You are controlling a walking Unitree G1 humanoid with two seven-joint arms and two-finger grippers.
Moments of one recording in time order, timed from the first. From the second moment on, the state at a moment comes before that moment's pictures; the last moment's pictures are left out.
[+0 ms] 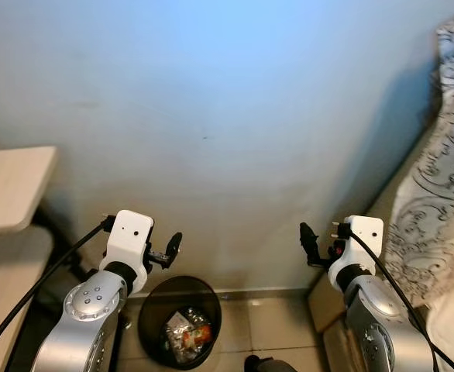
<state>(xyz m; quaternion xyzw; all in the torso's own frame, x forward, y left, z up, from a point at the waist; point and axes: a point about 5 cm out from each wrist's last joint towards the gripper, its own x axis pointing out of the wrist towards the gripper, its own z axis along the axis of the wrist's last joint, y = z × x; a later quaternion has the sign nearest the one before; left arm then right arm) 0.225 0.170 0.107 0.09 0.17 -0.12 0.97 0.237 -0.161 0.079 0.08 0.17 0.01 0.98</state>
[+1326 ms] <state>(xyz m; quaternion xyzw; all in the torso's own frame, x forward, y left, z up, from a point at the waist) 0.229 0.172 0.110 0.11 0.16 -0.14 0.97 0.229 -0.166 0.080 0.07 0.18 0.07 0.98</state>
